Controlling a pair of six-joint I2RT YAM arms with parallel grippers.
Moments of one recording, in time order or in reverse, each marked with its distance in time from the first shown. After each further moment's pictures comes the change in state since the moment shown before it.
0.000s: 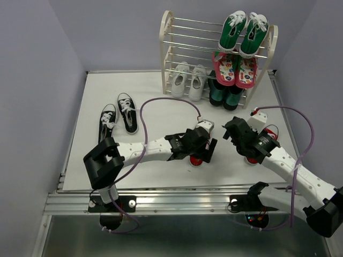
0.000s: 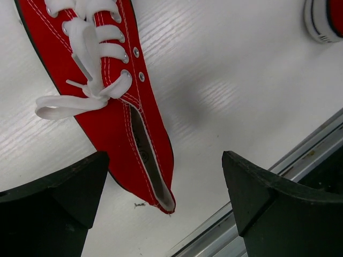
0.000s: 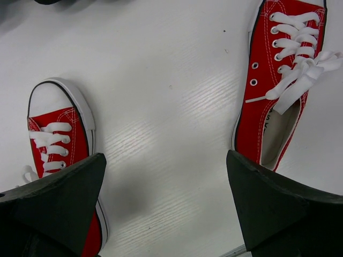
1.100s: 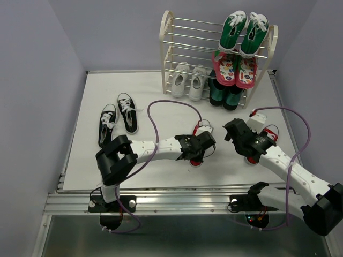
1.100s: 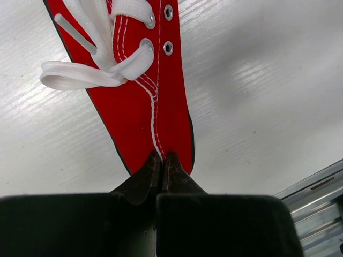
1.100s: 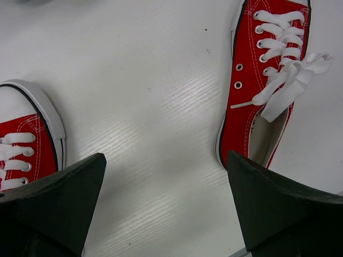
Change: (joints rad) left arm -0.023 0.153 0.113 -0.206 -0.078 -0.086; right arm -0.052 0.039 -0.068 0.060 0.009 -0.057
